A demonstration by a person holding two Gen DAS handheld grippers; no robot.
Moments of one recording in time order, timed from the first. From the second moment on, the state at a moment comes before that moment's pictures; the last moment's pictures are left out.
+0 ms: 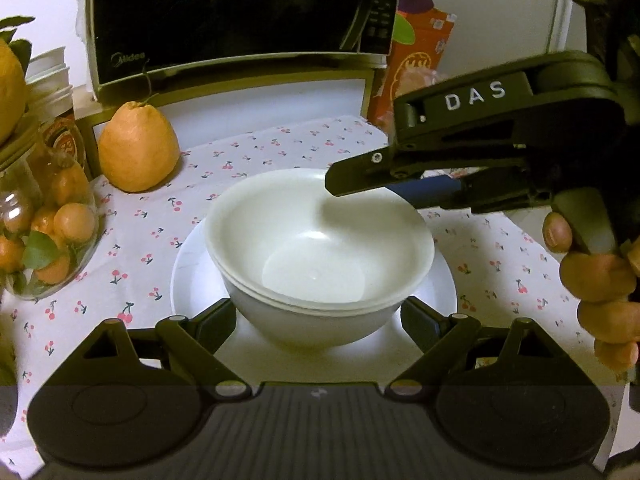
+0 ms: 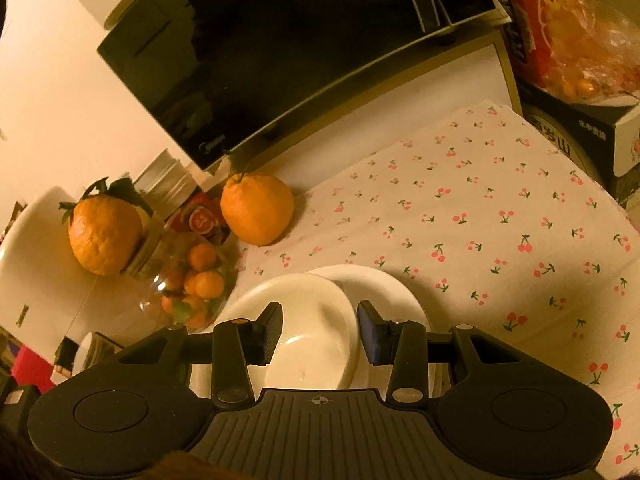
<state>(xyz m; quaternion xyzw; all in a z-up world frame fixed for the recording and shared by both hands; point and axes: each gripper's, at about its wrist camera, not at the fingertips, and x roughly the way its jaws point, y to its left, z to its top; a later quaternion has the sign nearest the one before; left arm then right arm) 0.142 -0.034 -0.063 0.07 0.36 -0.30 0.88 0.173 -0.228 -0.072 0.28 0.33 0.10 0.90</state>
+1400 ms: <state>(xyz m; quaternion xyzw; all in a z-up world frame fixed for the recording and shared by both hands) 0.118 -0.034 -0.047 0.06 0.35 -0.28 0.89 0.145 -0.255 -0.058 0.28 0.32 0.06 0.90</state>
